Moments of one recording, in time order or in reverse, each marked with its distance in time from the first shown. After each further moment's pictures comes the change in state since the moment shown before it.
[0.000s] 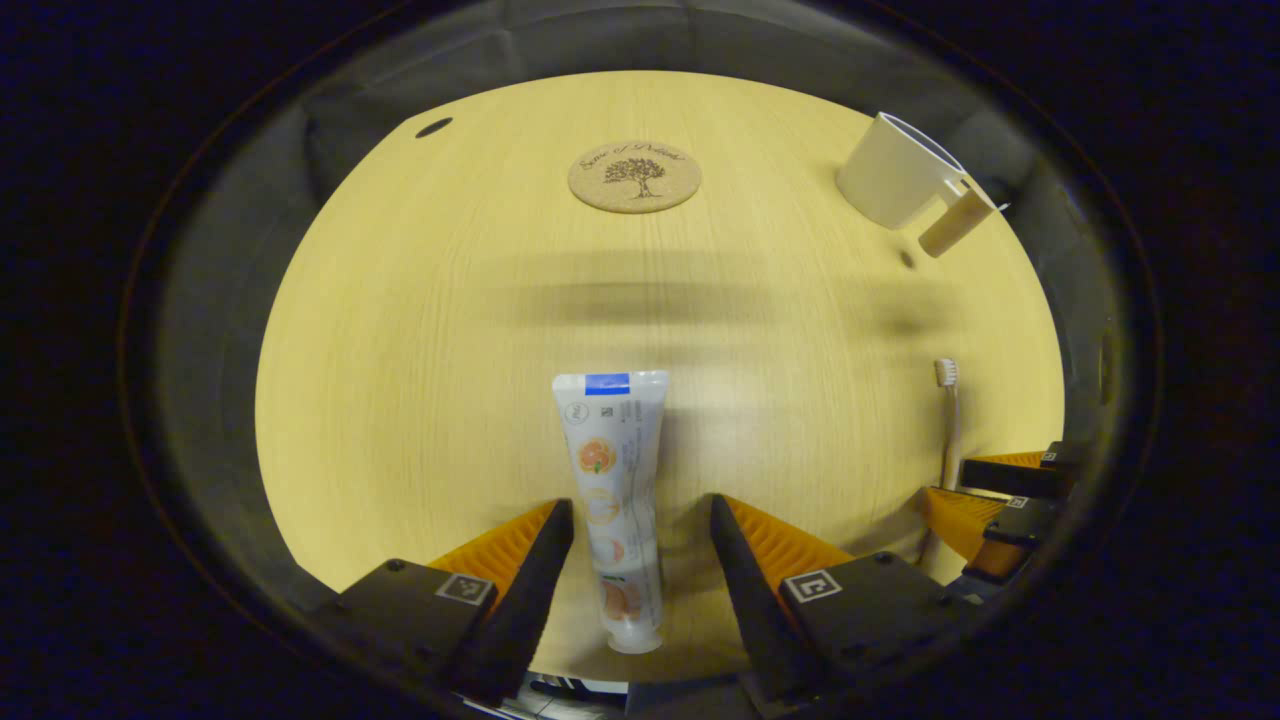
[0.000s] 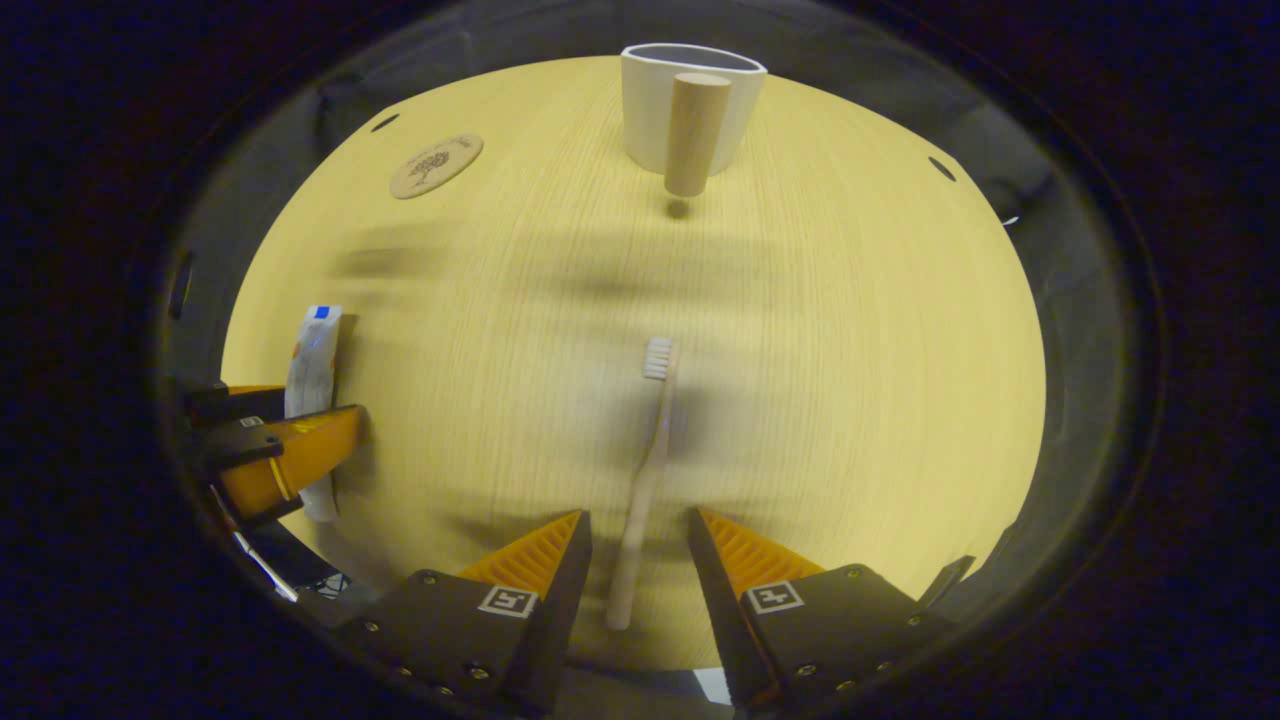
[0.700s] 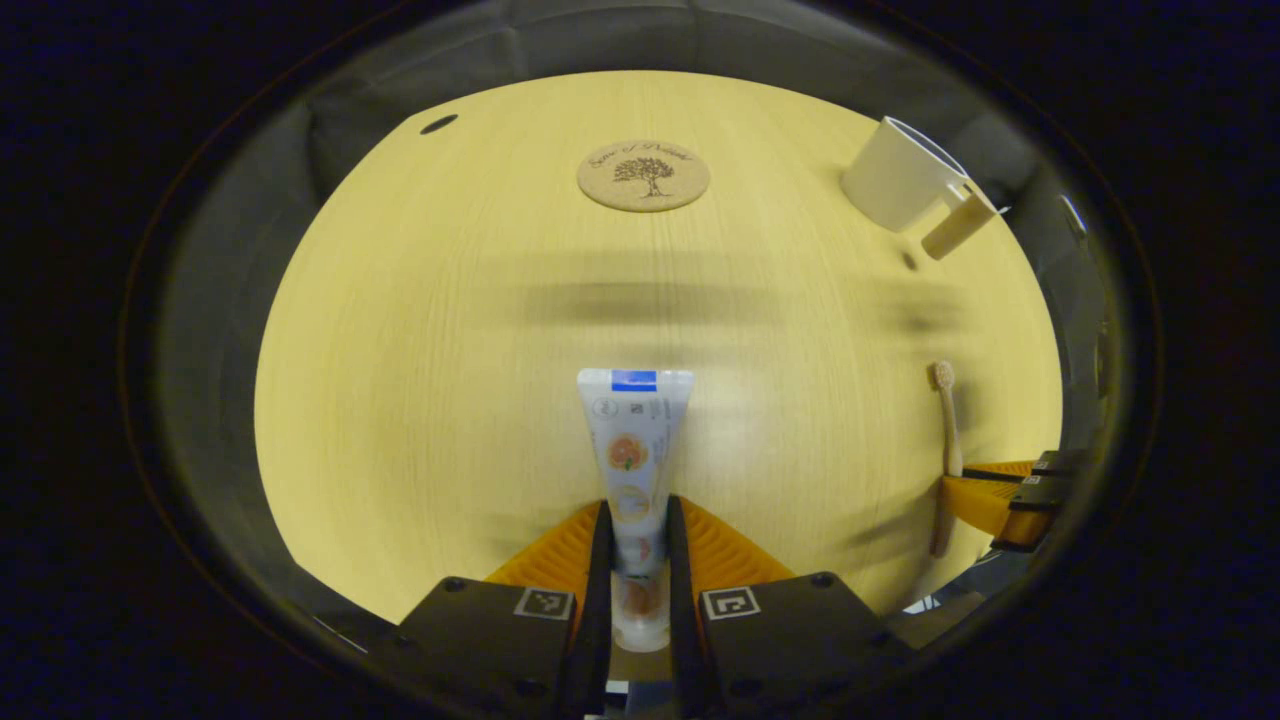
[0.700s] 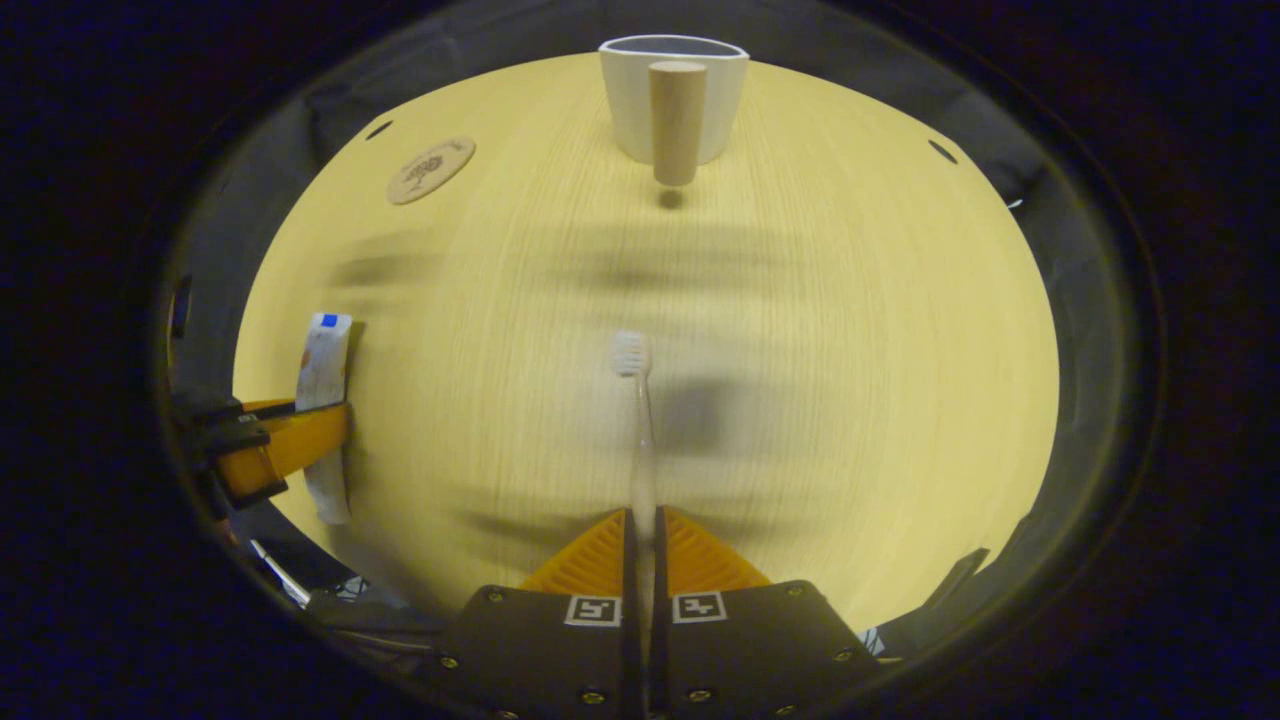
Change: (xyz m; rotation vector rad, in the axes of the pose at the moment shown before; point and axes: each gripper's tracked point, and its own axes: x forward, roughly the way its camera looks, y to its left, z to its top) left arm -0.003 0.005 -0.001 -0.004 -0.004 -0.016; right arm -0.001 0.001 0.004 0.037 -0.004 0.054
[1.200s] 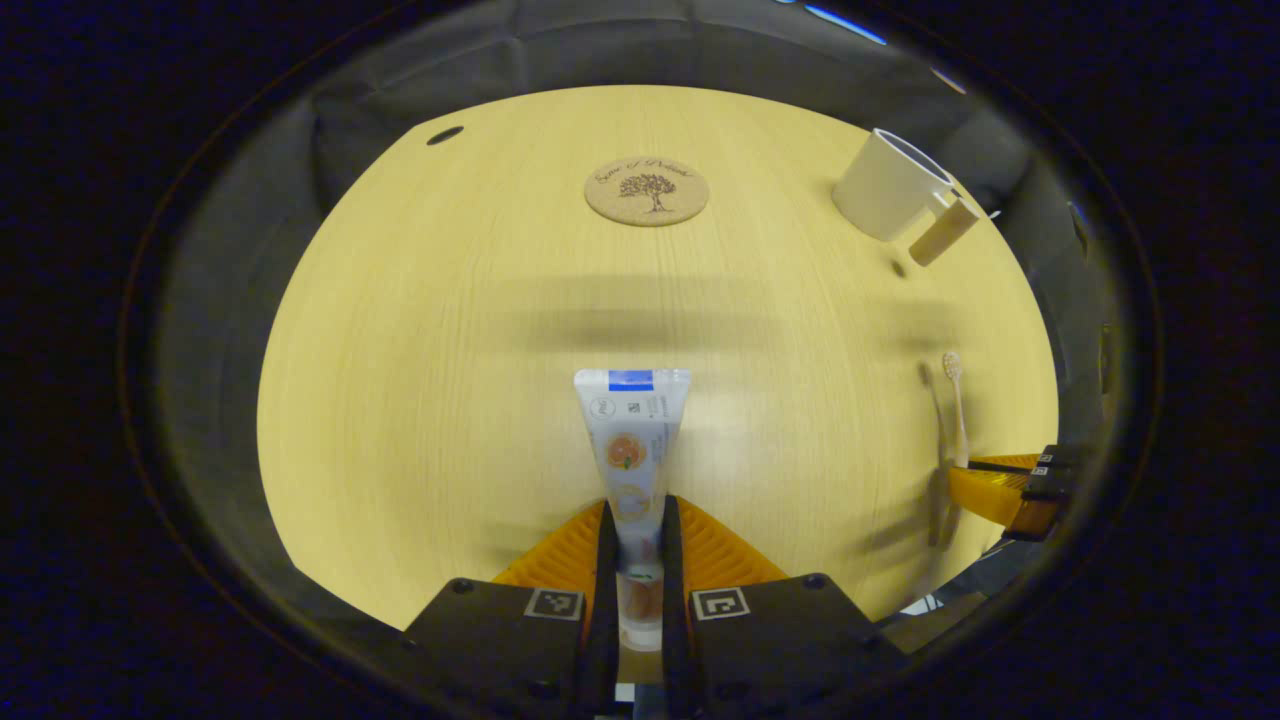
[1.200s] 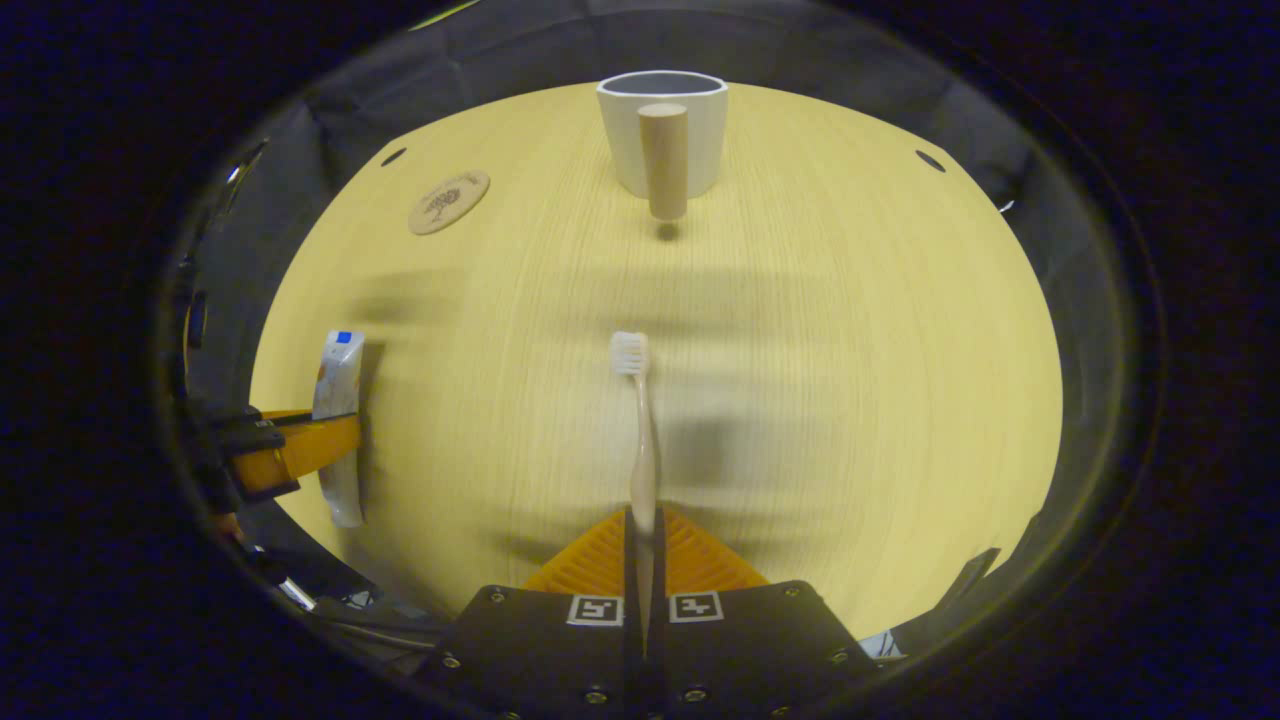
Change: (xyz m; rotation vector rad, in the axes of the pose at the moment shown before) left arm -0.013 0.006 0.005 0.014 -0.071 0.001; right arm -0.014 0.001 0.008 0.032 -0.135 0.044
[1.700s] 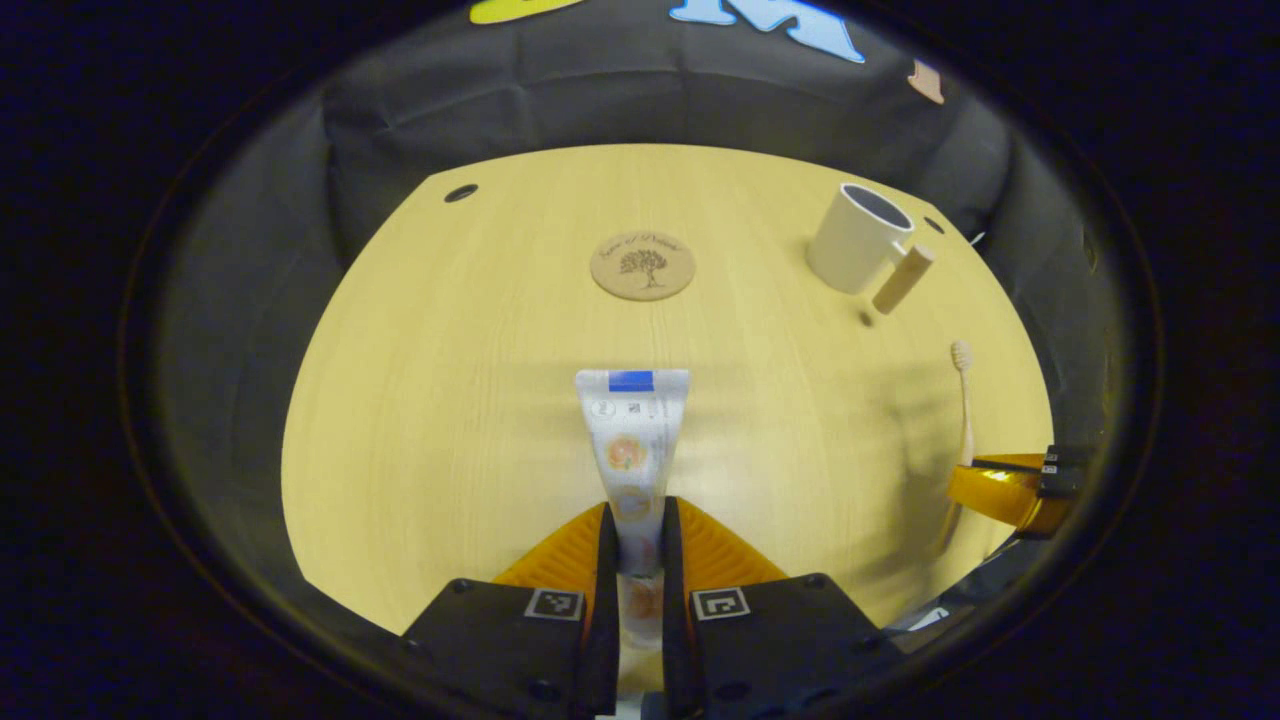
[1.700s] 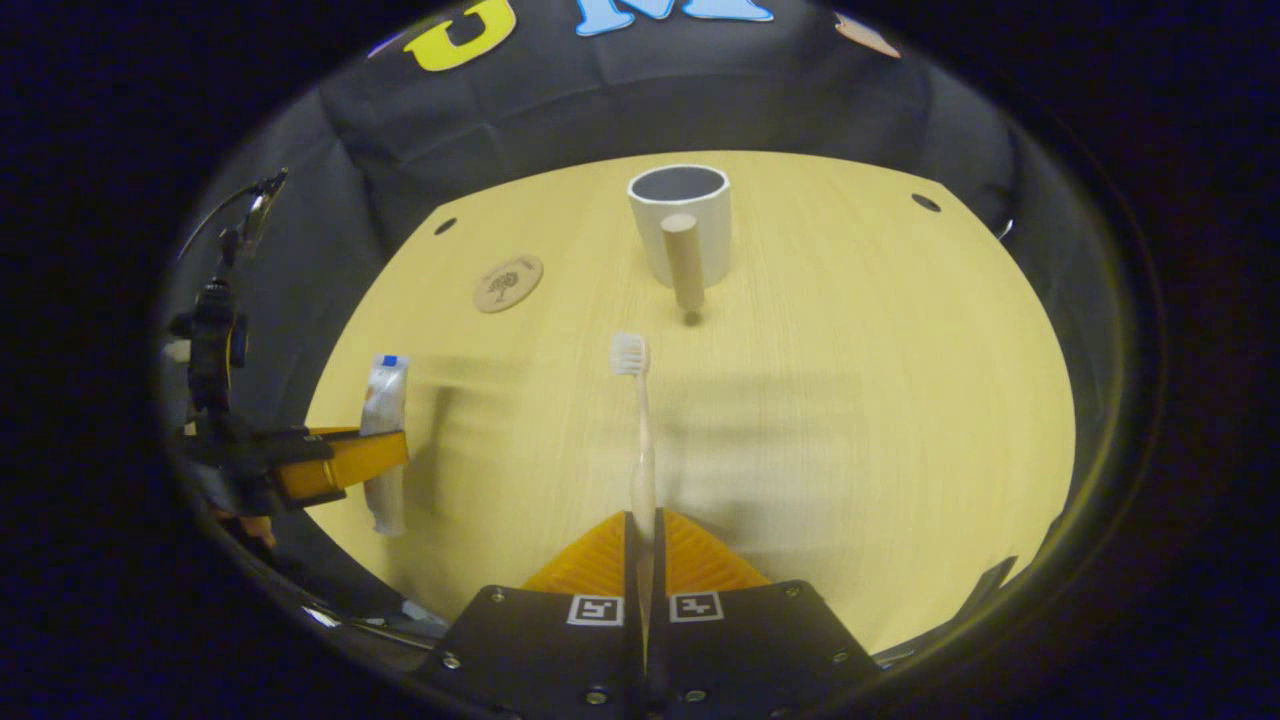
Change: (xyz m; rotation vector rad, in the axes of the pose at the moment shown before) left arm -0.038 -0.010 0.029 0.013 -0.190 -0.003; right arm -0.040 0.017 0.029 -0.009 -0.260 0.121
